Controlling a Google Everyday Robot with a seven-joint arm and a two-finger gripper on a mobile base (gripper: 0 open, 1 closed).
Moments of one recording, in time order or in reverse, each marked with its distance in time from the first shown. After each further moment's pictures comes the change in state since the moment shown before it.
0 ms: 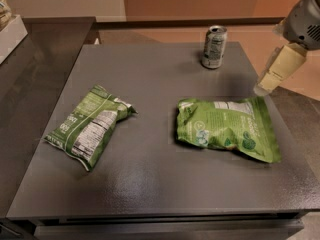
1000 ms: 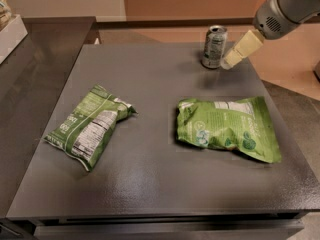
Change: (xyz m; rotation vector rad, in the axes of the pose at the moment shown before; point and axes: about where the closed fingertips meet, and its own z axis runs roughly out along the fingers) arm -0.048 -0.085 0.062 0.081 -0.163 0.189
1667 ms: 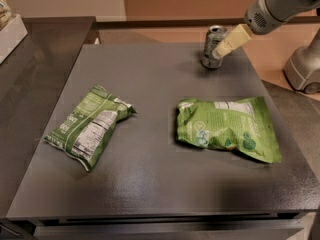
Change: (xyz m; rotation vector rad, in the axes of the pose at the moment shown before) arm -0.021 -0.037 0.036 0.038 -0.046 0.084
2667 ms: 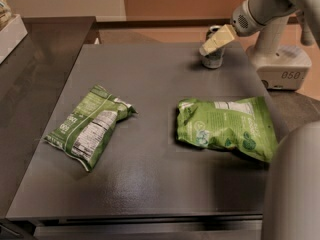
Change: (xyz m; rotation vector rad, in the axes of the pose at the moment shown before) arm -0.014 -0.015 0.055 -0.071 -0.019 0.127
